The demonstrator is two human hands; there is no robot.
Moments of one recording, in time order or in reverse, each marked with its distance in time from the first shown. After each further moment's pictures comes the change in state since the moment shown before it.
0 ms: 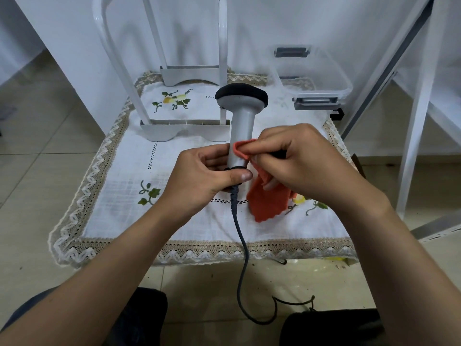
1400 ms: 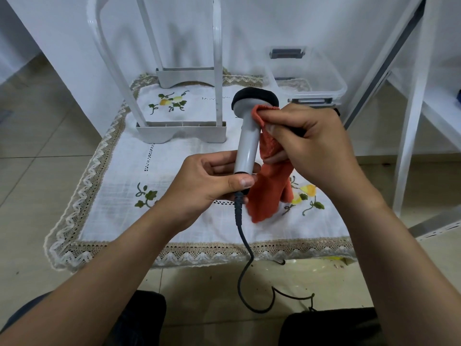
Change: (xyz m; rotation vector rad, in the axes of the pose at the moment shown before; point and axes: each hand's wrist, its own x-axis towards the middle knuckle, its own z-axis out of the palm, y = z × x) left_hand -0.005 -0.001 0.006 -0.192 -0.178 -0.066; right_hand 0.006 0.012 -0.005 0.277 0.319 0.033
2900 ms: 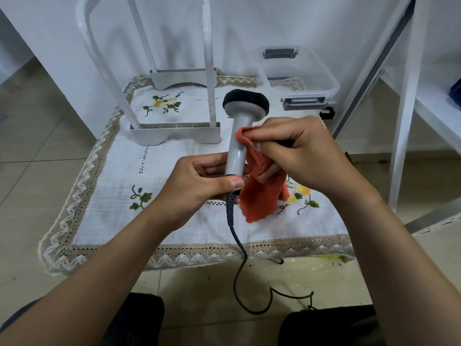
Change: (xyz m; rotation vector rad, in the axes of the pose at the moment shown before) left_hand 0.003 -0.003 -0.004 -0.002 -0.017 0.024; right_hand -0.005 0.006 -0.008 0.044 -0.203 0.020
